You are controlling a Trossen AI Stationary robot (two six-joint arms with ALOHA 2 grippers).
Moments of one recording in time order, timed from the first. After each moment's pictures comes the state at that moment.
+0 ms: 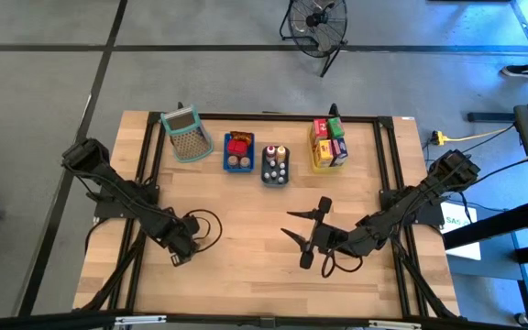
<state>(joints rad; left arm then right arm) -0.65 1.43 0.76 -0.89 0.02 -1.16 0.65 1.56 0.81 0.75 0.95 -0.31</state>
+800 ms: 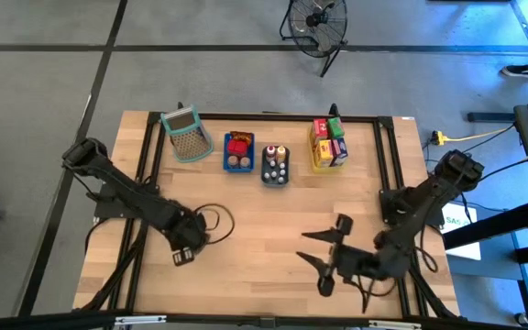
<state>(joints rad) -0.56 1.43 0.98 -1.10 0.13 -0.98 0.84 1.54 0.95 0.74 1.05 -0.51</state>
